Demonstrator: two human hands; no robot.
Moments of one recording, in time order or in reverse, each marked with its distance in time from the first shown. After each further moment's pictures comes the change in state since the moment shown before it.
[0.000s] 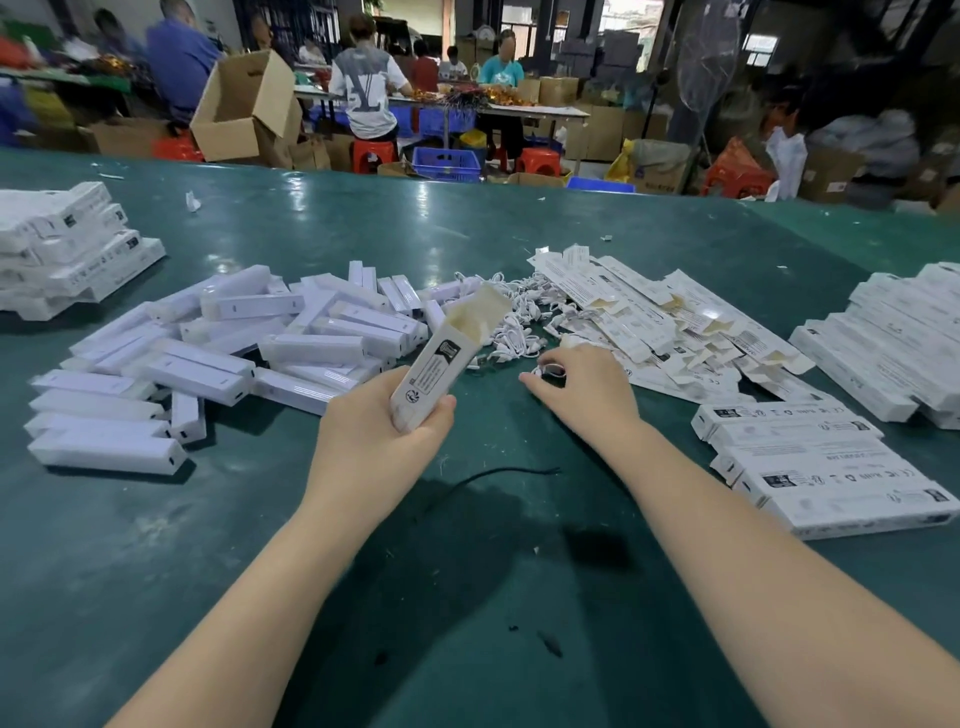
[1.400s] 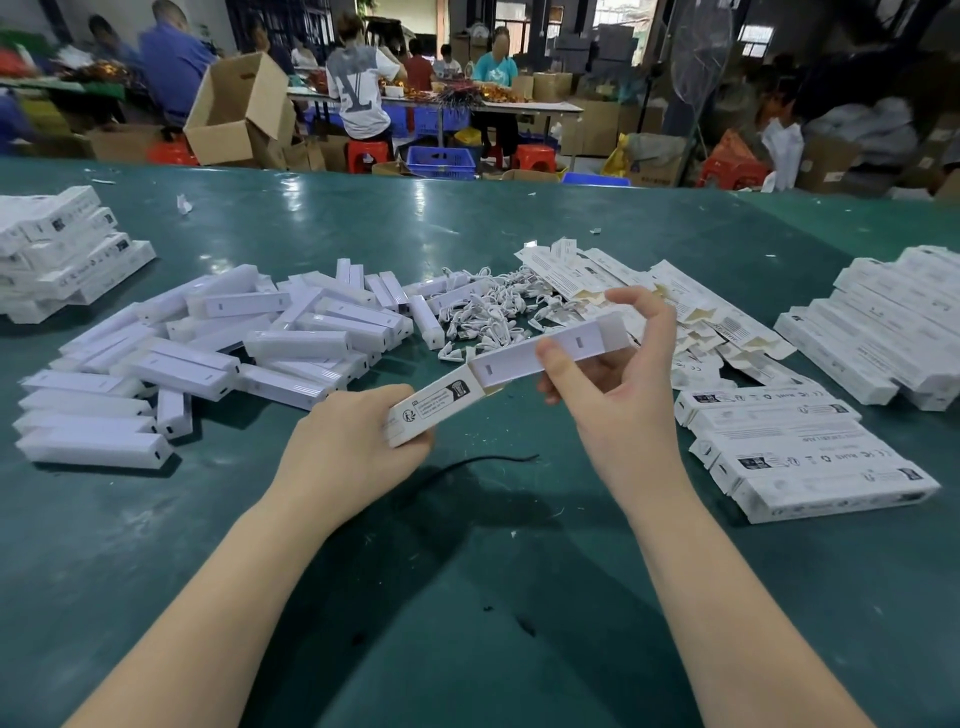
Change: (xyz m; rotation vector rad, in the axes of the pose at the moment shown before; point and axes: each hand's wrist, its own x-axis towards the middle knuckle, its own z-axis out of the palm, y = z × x) left_hand 0.001 -0.002 -0.005 0.495 -0.164 0.163; right_hand -0.100 -0.037 -0.063 1.175 0.325 -0.140
